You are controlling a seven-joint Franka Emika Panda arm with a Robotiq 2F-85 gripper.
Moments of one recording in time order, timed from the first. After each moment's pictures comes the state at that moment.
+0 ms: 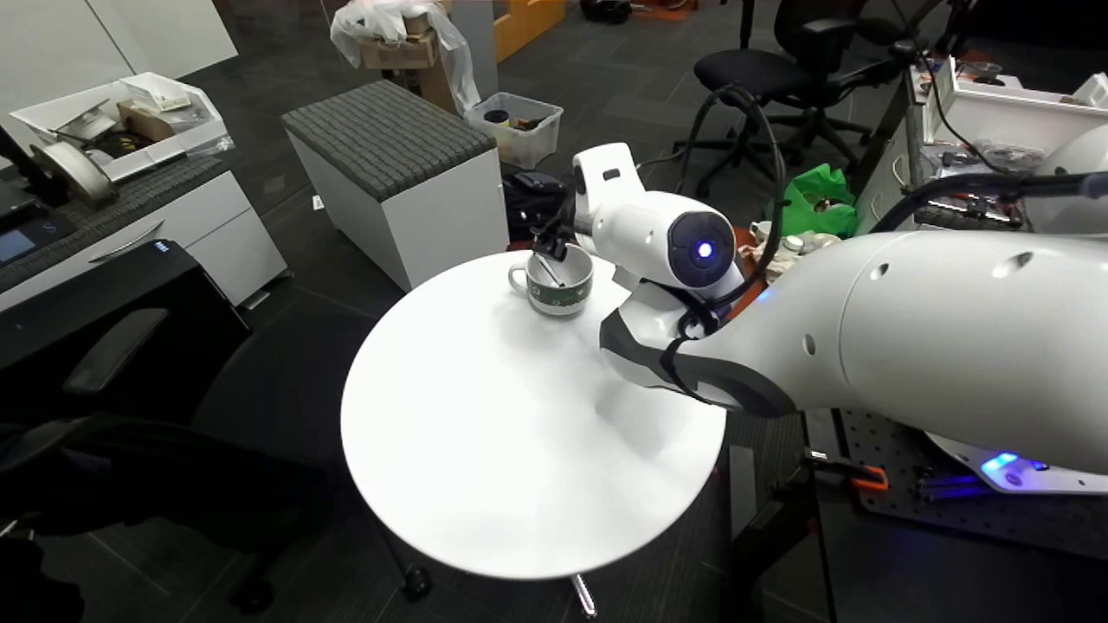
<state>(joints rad) 1.17 1.12 -1.08 -2.36 0.95 3.45 -0.26</state>
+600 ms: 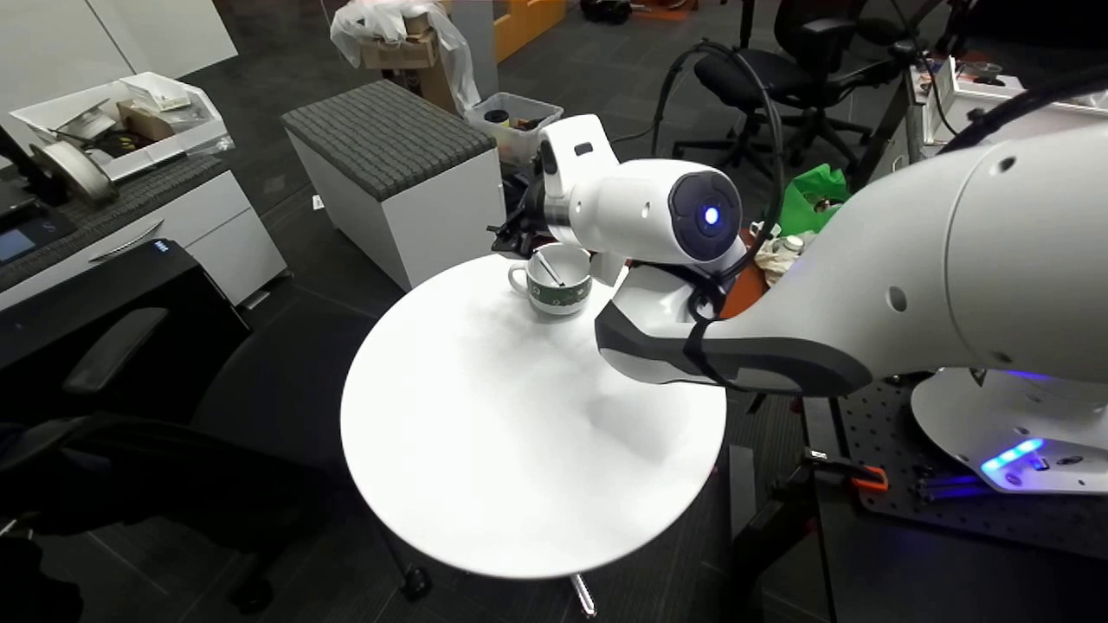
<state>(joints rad) 1.24 0.97 -1.17 -2.35 0.69 3.45 -0.18</state>
